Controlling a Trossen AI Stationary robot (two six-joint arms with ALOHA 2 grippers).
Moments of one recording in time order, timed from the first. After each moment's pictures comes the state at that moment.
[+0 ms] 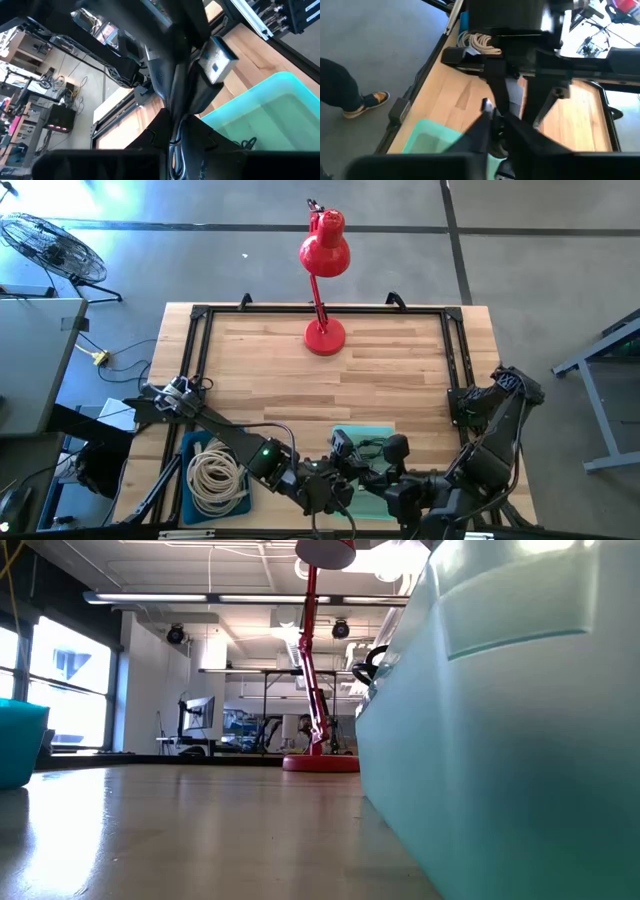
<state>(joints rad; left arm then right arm) -0.57 2.03 2.03 -0.48 -0.68 0.46 0.85 1.78 1.98 -1.05 0.68 0.21</state>
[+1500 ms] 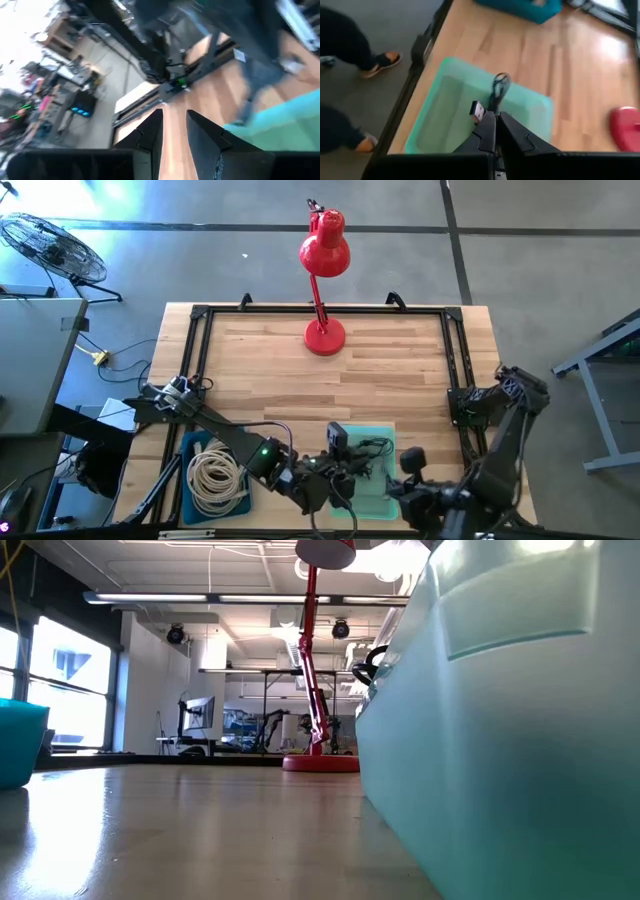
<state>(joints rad) -0.57 2.03 2.04 -0.43 -0.82 0.43 0.96 1.75 1.78 -1.18 0.65 0.49</state>
